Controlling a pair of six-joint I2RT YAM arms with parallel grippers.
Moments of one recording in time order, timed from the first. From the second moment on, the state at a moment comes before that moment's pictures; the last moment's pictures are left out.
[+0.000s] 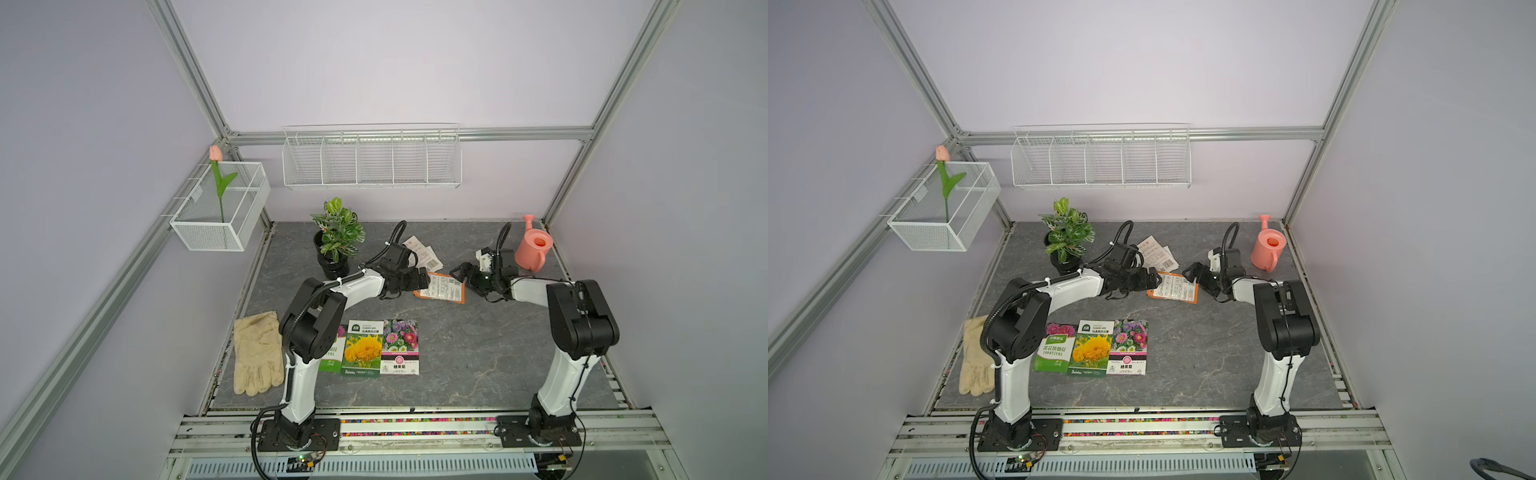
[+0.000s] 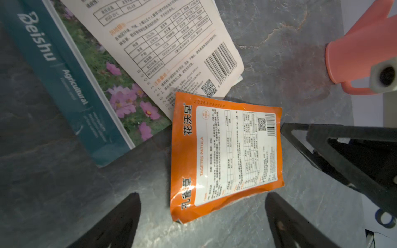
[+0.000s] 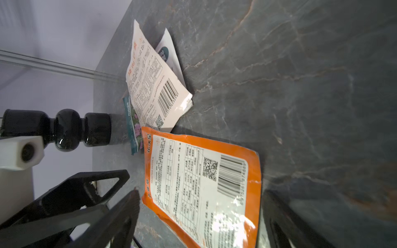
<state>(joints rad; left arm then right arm) -0.65 2.07 1.42 -0.20 0.22 -0.61 0.15 1.92 1.02 0.11 -0.56 0.63</state>
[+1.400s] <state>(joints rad) -0.59 2.11 1.80 -0.40 0.62 -0.93 0.70 1.24 0.49 0.25 0.34 -0.02</state>
